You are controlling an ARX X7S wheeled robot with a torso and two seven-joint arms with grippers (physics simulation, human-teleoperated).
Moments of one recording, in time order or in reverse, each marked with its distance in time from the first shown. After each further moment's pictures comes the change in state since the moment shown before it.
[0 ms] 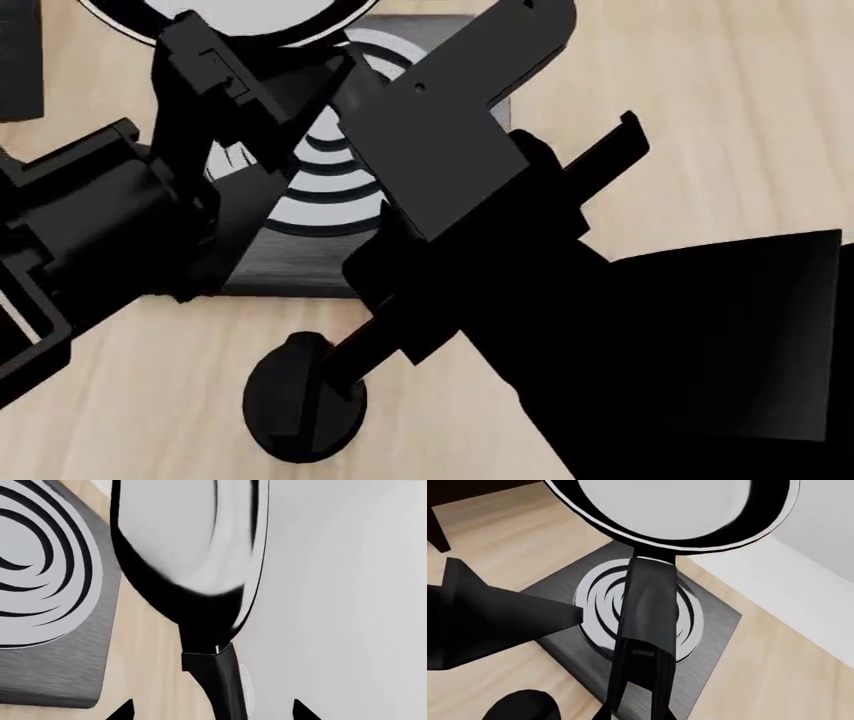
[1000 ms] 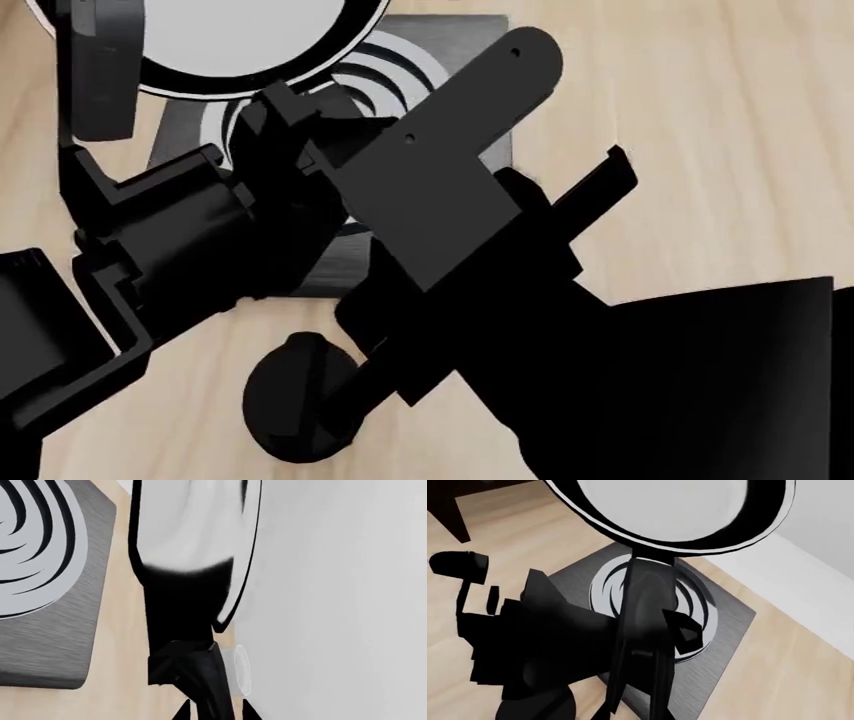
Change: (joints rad) left arm 0.007 -0.015 0.167 -0.053 0.018 0.110 0.098; right arm -0.027 0.046 -0.050 -0.059 0.037 -0.059 0.006
